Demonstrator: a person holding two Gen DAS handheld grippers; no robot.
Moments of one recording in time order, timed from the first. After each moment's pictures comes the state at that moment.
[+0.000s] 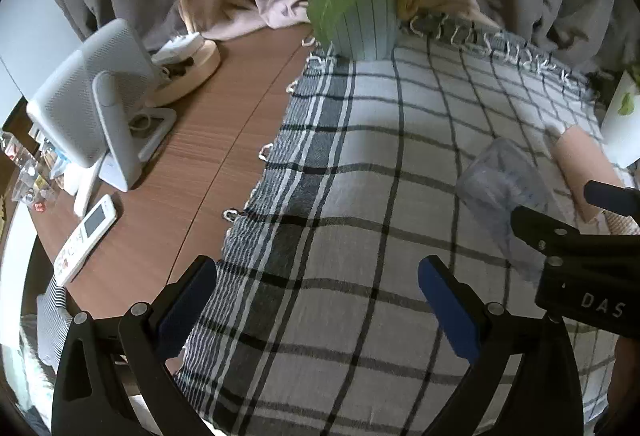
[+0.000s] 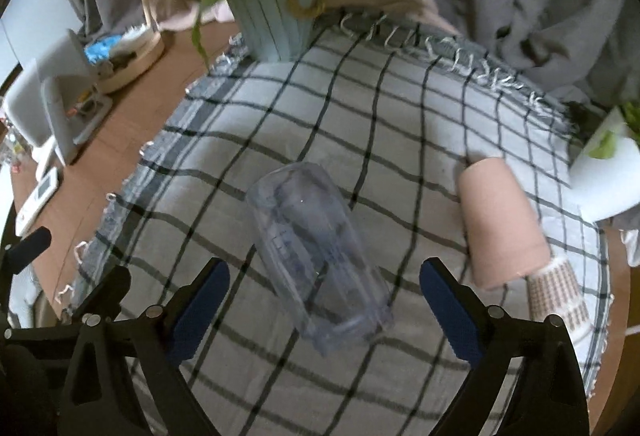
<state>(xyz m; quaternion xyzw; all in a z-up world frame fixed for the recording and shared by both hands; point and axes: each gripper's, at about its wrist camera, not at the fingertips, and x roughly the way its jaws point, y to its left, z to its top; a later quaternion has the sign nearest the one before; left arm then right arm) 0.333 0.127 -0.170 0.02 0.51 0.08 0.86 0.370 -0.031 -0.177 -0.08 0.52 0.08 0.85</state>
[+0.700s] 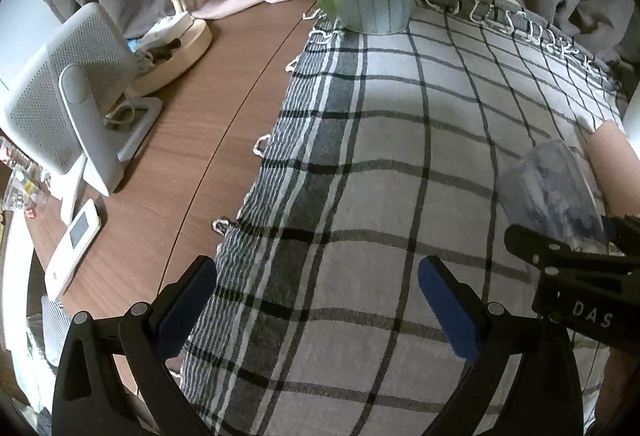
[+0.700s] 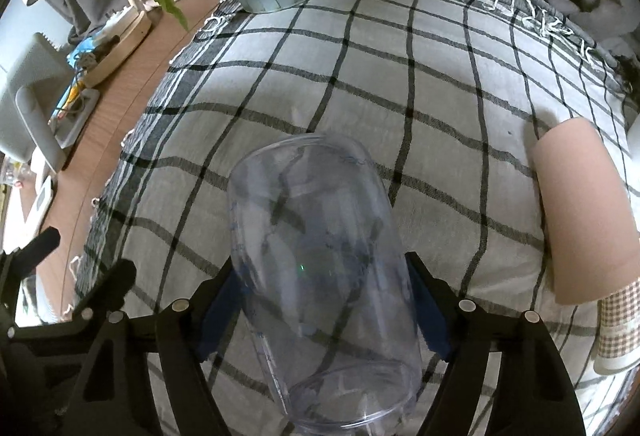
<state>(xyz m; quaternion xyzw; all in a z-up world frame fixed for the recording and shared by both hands) 0.367 0.135 -0.195 0.02 0.54 0.08 0.84 0.403 -0.031 -0.229 -0.02 0.57 0.11 0.81</state>
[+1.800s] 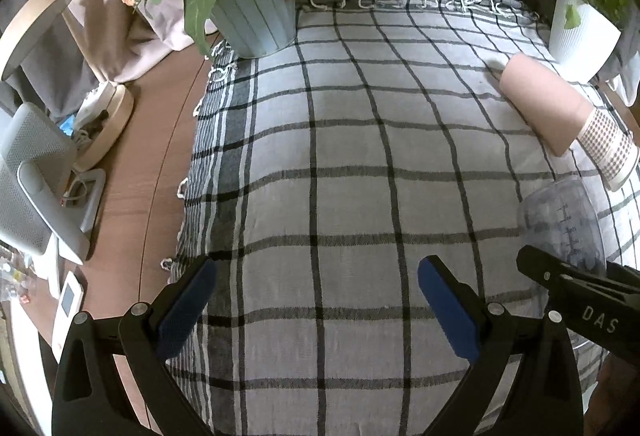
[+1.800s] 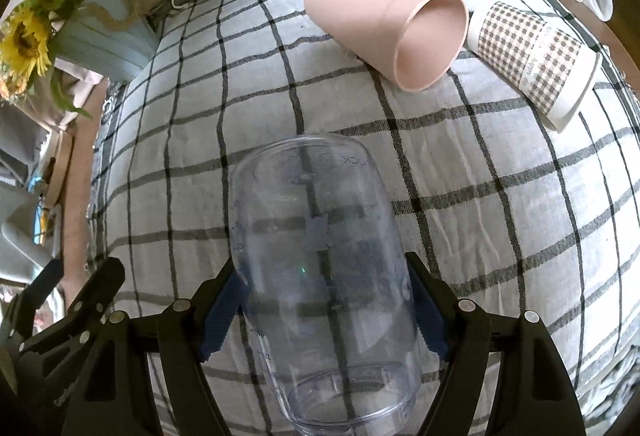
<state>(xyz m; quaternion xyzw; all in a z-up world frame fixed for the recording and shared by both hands) 0.353 0.077 -0.186 0.11 0.52 -0.05 0.84 0.314 -0.114 -0.235 0.19 0.57 -0.07 0.80</state>
